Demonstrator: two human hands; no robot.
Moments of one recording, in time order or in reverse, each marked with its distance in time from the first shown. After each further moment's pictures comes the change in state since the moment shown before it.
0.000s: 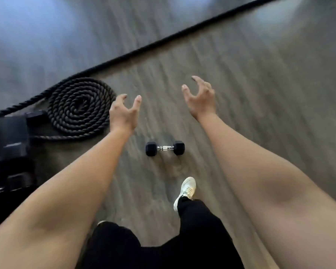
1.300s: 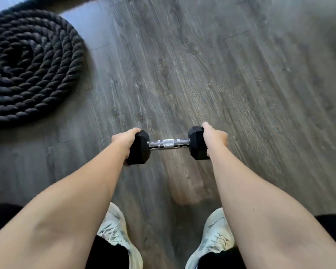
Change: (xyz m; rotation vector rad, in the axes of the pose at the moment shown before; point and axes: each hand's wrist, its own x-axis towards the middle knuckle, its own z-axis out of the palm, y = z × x) left_hand 0.194 -0.428 0.395 -0.191 -0.044 -0.903; right_hand 0.102 0.484 0.417 0.338 -0.033 0.984
